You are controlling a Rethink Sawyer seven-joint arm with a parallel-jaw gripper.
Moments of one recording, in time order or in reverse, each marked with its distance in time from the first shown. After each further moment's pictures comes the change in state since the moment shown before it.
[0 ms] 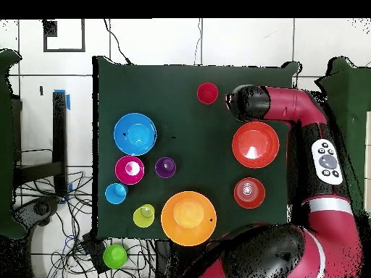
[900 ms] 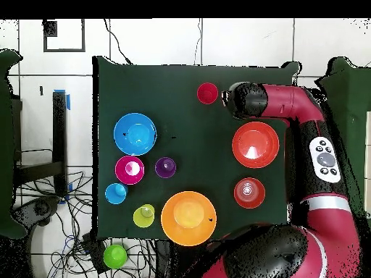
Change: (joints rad) arm -0.010 0.000 0.042 0.001 -0.012 0.000 0.000
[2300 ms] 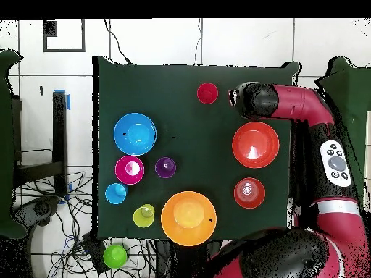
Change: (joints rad) arm -0.051 0.000 0.048 0.000 -0.021 0.000 -0.047
